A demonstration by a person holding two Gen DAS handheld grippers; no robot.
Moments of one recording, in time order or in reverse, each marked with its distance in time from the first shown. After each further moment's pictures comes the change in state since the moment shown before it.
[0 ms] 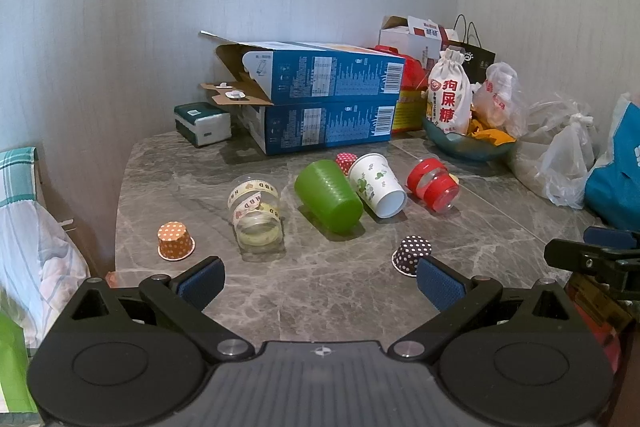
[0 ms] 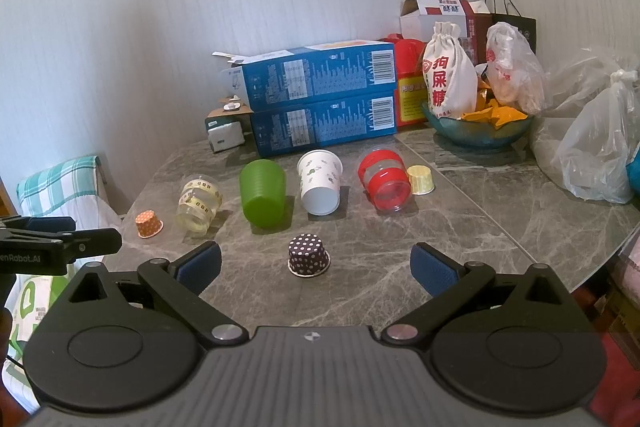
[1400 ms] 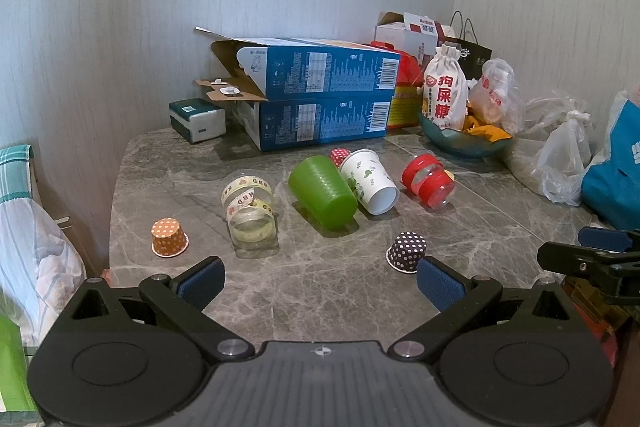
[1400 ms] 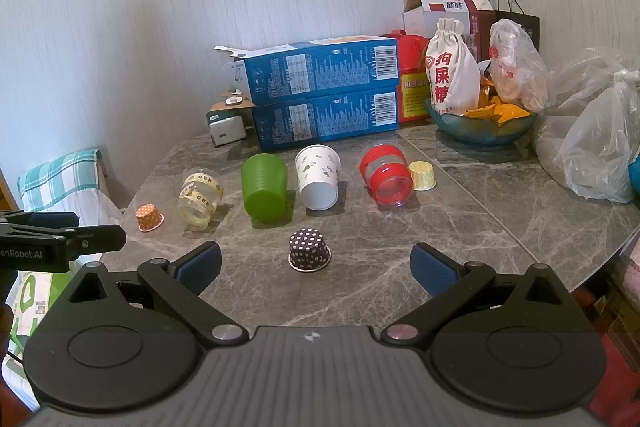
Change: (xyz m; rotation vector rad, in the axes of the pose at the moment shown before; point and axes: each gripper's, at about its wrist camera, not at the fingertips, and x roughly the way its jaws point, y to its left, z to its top) left arm 0.003 -0.002 -0.002 0.003 0.011 -0.013; right arm 0.002 0.001 -0.002 -0.015 0.013 0.002
